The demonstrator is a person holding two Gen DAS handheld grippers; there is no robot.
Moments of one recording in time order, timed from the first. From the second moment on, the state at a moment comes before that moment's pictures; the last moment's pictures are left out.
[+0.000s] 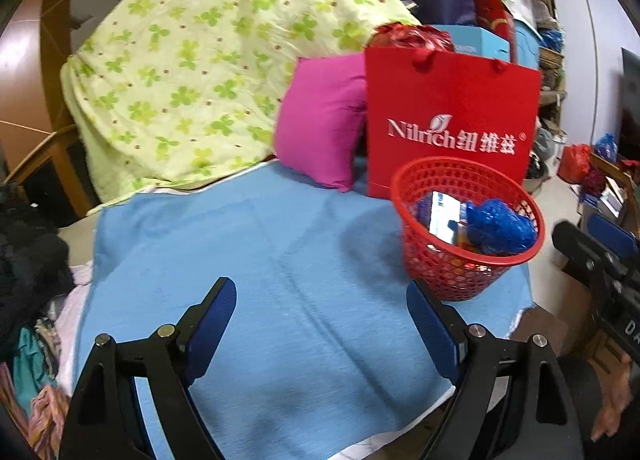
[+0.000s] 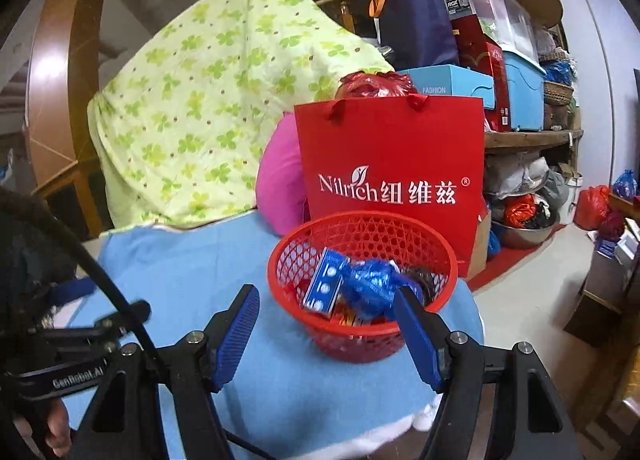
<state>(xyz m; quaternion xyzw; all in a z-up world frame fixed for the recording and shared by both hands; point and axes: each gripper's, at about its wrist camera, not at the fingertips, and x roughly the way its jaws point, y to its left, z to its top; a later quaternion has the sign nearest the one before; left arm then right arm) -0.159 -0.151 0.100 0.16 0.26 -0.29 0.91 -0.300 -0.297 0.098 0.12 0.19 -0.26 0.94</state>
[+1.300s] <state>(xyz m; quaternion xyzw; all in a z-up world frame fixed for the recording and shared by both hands) -0.211 -0.067 0.156 0.13 0.18 -0.24 0.94 -0.343 -0.228 0.151 0.10 0.19 -0.30 0.93</state>
